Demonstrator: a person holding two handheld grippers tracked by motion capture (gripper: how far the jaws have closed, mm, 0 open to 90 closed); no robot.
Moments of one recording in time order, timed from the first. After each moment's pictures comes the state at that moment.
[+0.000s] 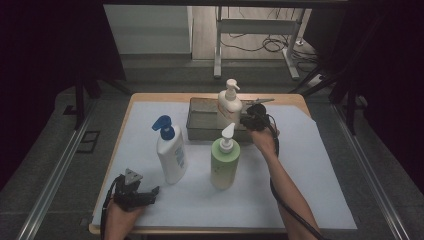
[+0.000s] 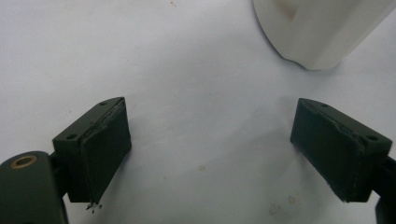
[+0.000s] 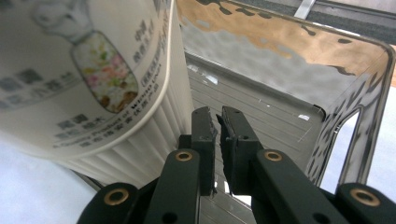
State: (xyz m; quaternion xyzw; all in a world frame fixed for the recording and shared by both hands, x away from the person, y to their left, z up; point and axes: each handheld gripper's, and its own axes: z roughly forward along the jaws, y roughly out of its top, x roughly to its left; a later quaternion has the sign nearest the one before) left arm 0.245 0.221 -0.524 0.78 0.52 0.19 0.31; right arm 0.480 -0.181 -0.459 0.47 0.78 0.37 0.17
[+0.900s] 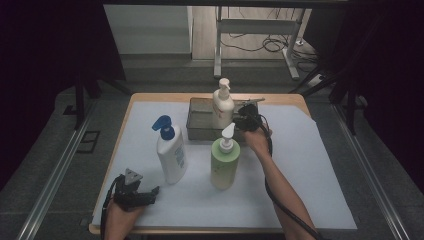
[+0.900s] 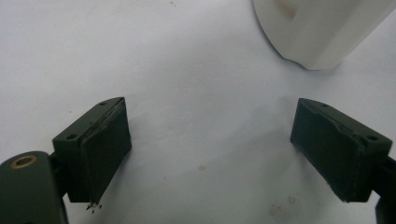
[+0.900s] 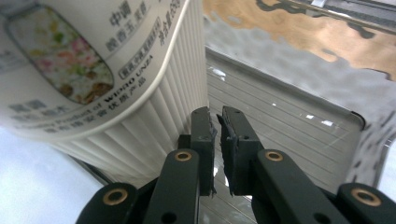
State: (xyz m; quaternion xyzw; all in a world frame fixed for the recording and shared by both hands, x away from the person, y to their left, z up) left arm 0.245 0.221 -0.524 0.78 0.52 0.19 0.31; right arm 0.481 -0.156 -0.463 0.45 0.80 0.36 0.16
